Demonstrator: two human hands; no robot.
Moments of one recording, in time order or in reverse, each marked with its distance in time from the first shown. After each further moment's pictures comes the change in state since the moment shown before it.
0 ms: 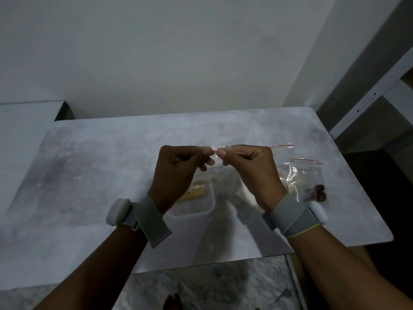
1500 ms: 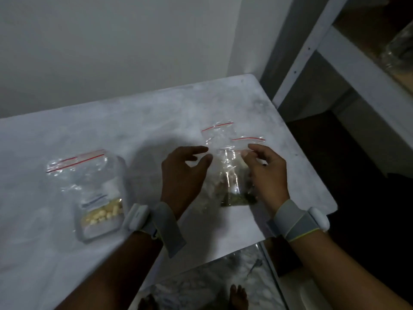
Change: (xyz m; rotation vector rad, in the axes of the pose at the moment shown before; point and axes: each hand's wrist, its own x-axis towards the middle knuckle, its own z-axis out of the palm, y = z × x) left_hand 0.028 -0.067 0.188 0.283 0.035 -0.191; right_hand -0.008 0.095 -0.181 -0.221 0.584 0.270
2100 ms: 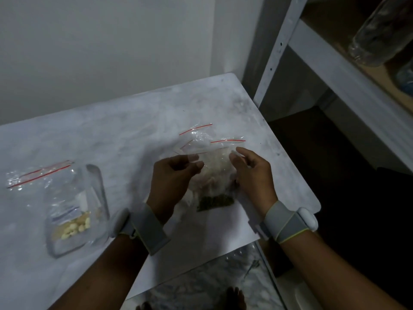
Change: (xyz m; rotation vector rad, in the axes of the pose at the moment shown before) left_hand 0.009 -0.007 0.039 -0.314 -0.190 -0.262; right_hand 0.023 0.020 -0.026 0.063 -0.088 0.140
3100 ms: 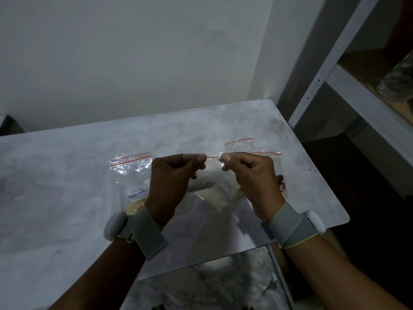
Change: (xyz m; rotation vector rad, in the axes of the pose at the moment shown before) left_hand -0.076 0.059 -0.105 -0.123 0.124 0.260; right_hand -0.103 -0.079 0.073 0.090 -0.288 -0.357
